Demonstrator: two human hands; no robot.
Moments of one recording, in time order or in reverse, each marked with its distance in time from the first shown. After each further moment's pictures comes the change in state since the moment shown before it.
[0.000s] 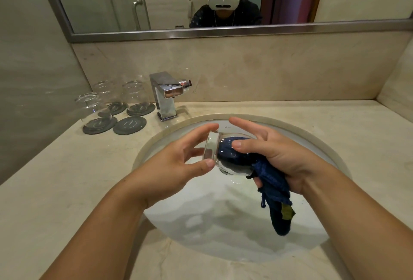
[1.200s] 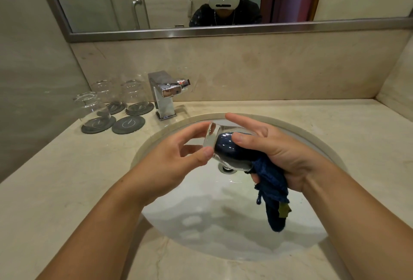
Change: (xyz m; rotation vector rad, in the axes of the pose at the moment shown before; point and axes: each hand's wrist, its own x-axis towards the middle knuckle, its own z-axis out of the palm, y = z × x) left_hand 0.000 0.006 0.004 0.010 0.111 0.049; right_hand -0.007 -0.009 0.004 0.050 -0.031 -0.034
